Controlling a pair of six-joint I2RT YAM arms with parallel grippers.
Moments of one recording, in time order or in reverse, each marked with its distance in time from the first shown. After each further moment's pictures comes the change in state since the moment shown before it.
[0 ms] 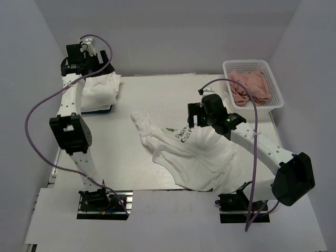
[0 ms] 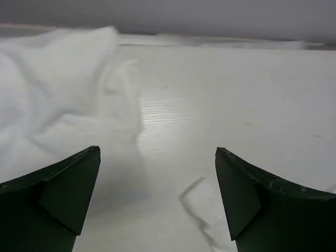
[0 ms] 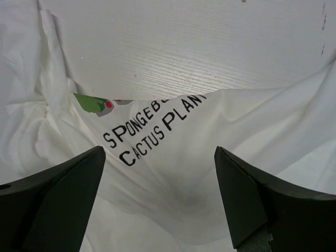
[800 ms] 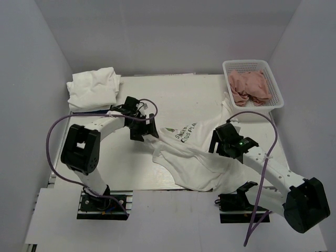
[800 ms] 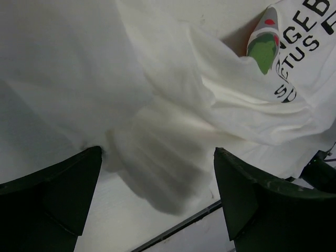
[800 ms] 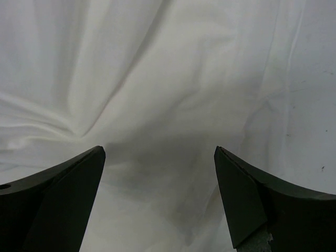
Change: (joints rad) left arm -0.488 -0.379 -0.981 0.060 0.054 -0.356; right arm -0.085 -0.301 -0.443 -0.224 0.182 0.352
